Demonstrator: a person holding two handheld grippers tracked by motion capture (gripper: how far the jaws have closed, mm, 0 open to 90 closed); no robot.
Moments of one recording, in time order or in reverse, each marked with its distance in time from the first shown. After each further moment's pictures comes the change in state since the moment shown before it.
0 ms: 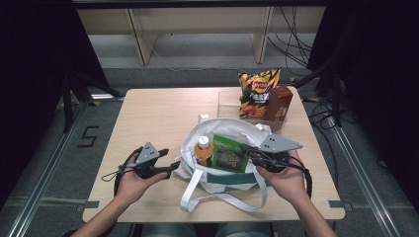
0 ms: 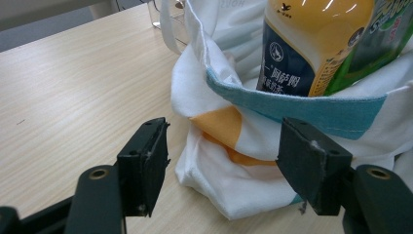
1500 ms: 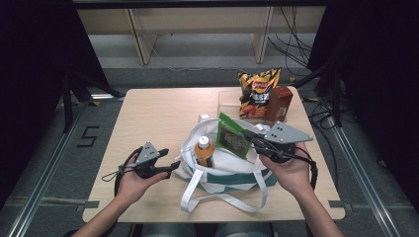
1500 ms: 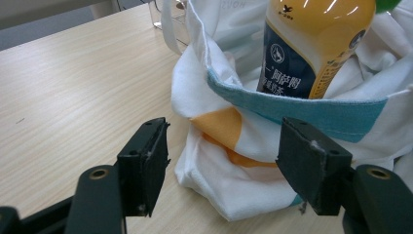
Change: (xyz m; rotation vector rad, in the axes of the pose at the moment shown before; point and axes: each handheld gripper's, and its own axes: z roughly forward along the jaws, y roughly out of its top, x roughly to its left) left arm 0.000 0.000 0.001 0.002 0.003 -0.005; right arm -0.008 0.034 -0.018 -0.105 -0.061 -0.030
